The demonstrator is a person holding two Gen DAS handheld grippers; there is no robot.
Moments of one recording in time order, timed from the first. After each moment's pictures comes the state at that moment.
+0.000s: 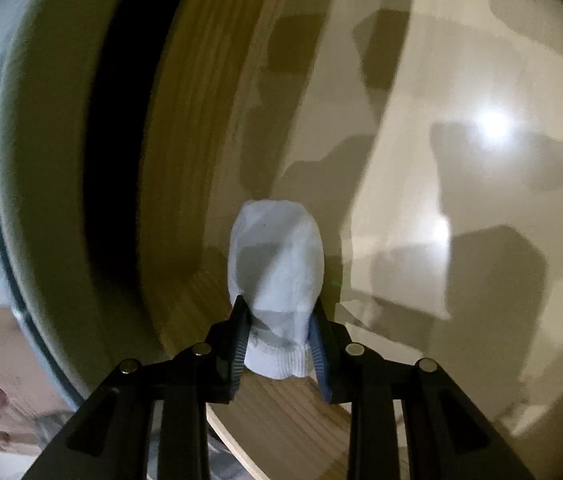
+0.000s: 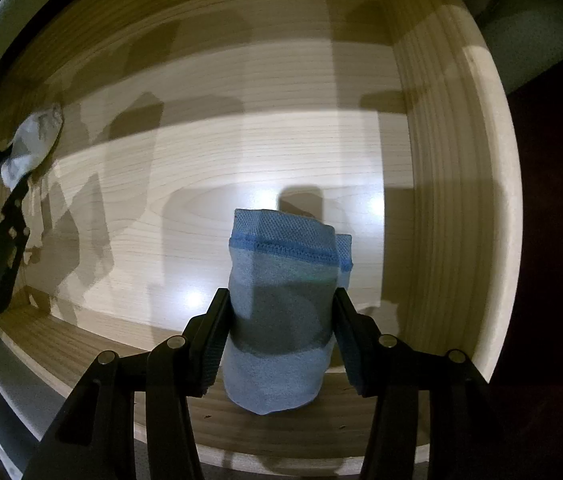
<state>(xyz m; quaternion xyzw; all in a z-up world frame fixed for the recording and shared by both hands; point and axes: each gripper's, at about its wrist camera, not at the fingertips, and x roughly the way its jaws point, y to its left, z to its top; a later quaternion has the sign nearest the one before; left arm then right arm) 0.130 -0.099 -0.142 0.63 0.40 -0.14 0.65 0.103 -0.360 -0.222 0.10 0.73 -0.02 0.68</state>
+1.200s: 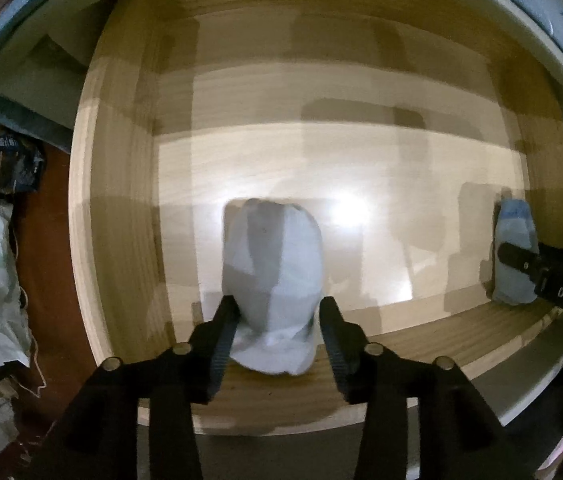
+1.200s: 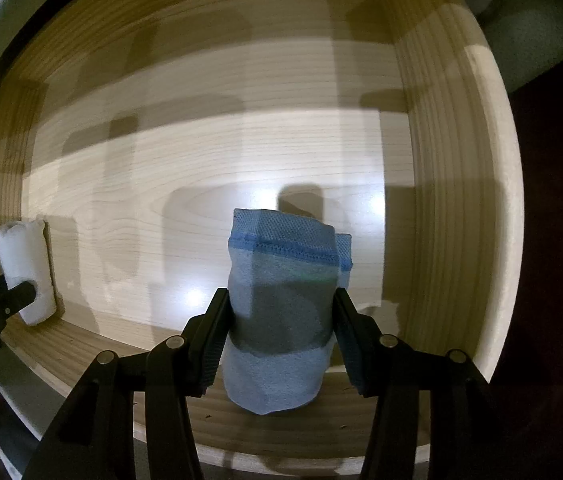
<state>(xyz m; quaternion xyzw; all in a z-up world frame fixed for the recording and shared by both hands) 0.123 -0.027 -0.098 0.07 0.72 -0.10 0.68 0.105 -0.372 -0.218 0.10 0.73 -0.01 0.68</state>
